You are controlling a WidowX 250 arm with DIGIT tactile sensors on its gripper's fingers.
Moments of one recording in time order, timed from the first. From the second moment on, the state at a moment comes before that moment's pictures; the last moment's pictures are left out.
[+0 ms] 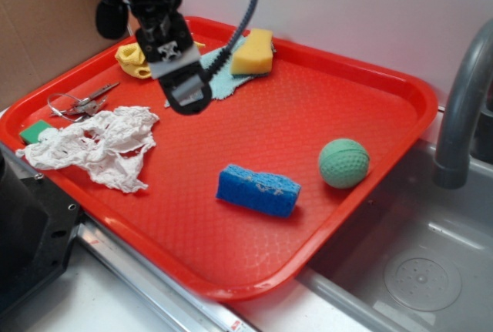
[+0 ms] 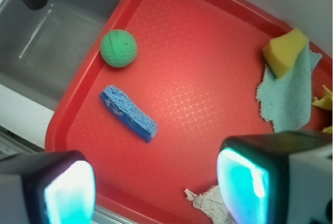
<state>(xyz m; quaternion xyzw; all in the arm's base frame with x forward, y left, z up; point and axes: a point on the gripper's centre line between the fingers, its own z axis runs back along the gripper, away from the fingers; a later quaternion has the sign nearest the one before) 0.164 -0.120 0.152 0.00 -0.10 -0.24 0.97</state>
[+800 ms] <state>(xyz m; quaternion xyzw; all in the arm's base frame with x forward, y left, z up) 0.185 -0.143 0.030 -0.06 -0.07 -0.48 0.87</state>
